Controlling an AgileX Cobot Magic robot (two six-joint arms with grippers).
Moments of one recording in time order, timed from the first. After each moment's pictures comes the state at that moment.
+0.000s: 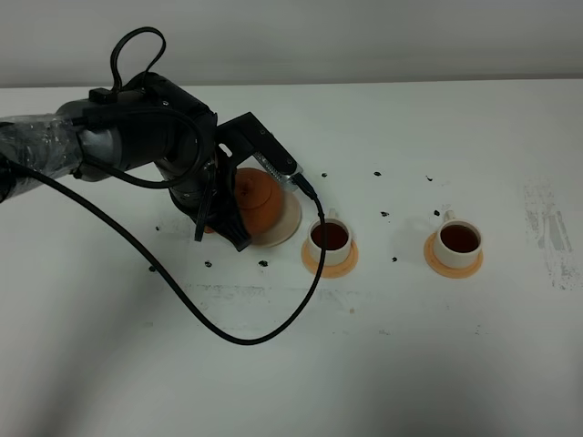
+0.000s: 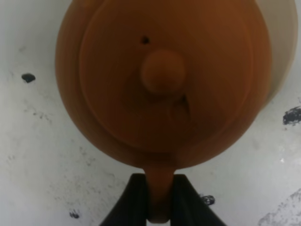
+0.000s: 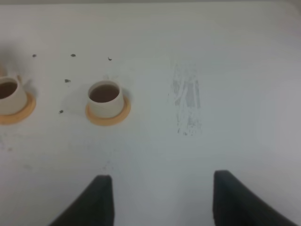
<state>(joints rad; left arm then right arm) -0.51 2.04 -1.41 0.22 0.68 0.25 -0.14 -0.01 -0.50 0.14 1.09 -0.21</state>
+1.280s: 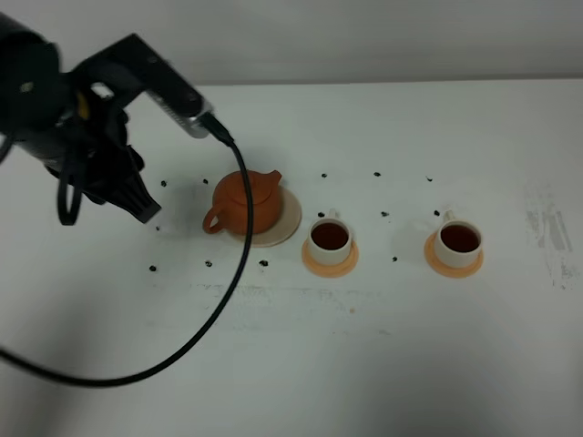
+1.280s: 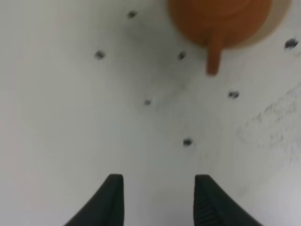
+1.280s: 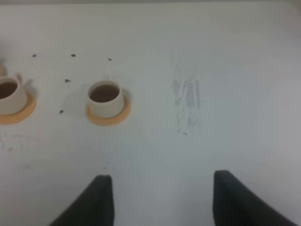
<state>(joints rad) -0.44 1.51 -1.22 0.24 0.87 0.23 -0.14 -0.01 -0.50 0.14 1.09 -0.21</state>
